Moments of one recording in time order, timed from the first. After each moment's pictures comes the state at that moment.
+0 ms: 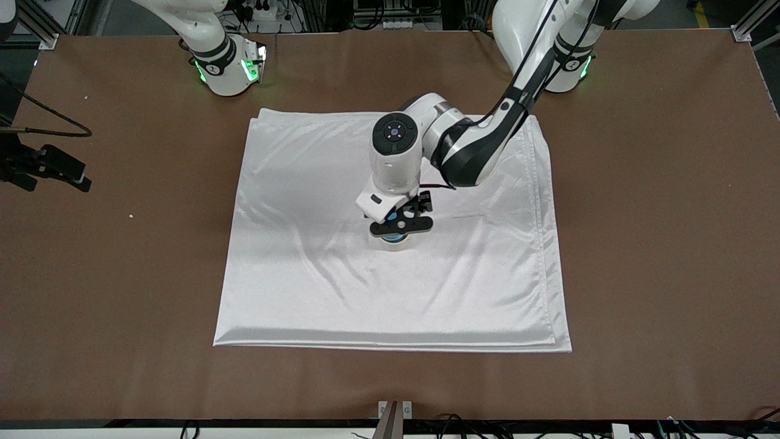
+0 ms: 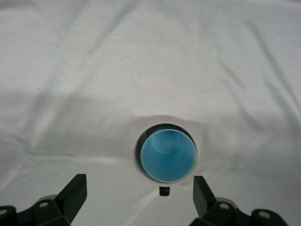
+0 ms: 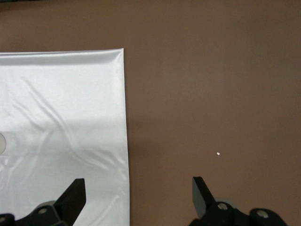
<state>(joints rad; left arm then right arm) -0.66 0.68 -0.13 -1.25 0.11 1.92 -0.92 -0.15 0.07 0.12 -1.49 0.01 1.61 0.01</state>
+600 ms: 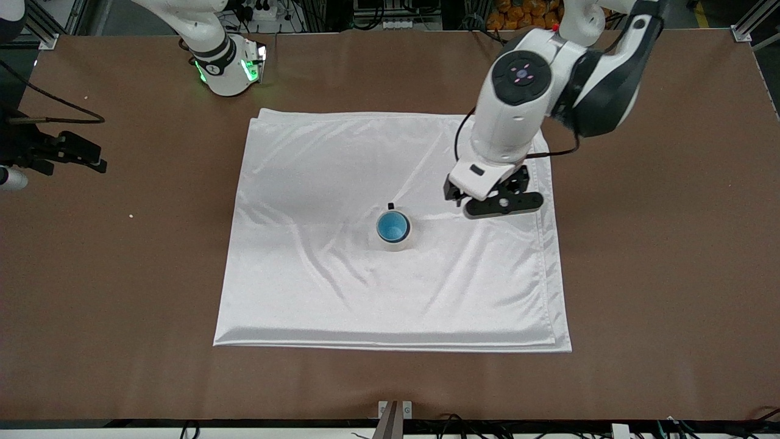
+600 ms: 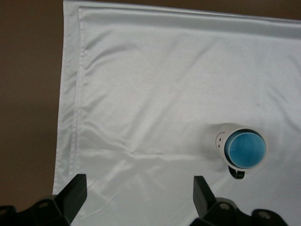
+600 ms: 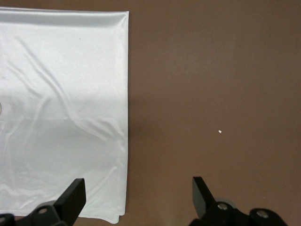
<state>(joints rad) -0.44 0.24 -0.13 -1.58 0.08 1.85 -0.66 -0.14 0.05 0.13 -1.52 0.01 1.50 -0.04</state>
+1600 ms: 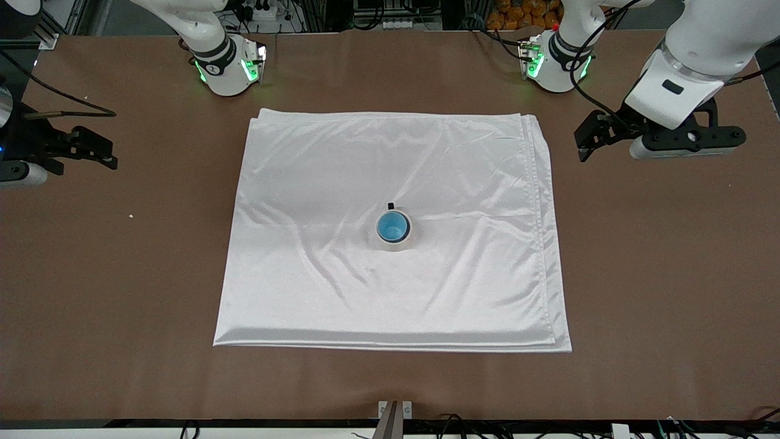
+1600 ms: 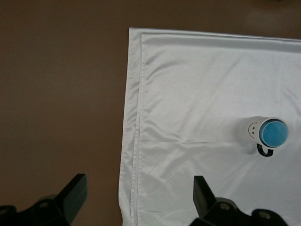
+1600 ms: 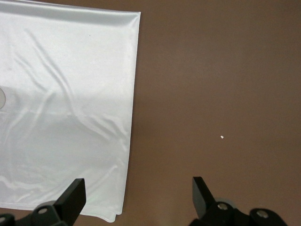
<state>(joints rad) -0.19 -0.02 -0.11 -1.58 0.01 1.64 -0.35 -0.12 0.05 0.14 -1.52 0.01 1.51 -0.07</state>
